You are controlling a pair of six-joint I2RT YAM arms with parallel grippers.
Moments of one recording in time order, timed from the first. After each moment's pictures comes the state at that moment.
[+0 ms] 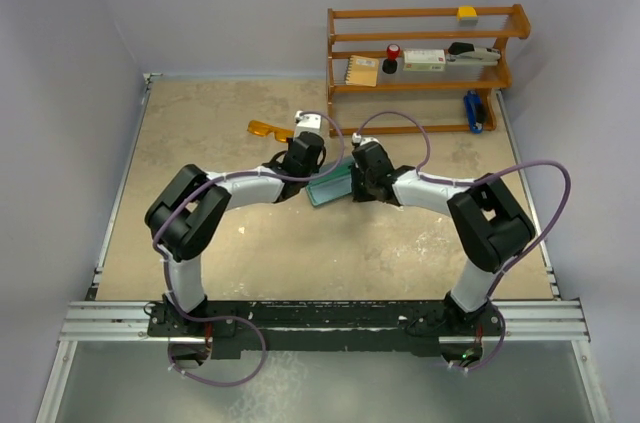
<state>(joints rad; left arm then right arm) -0.69 1.89 1.11 0.21 -0.54 -0.29 0.59 1.73 0.94 -0.13 0.11 0.40</state>
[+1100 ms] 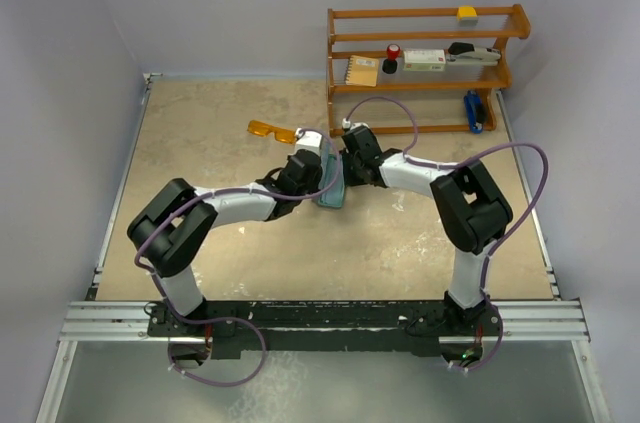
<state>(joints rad) -0.75 1.75 0.93 0.22 -0.41 -0.37 0.58 1.90 1.17 -0.19 0.15 0.35</state>
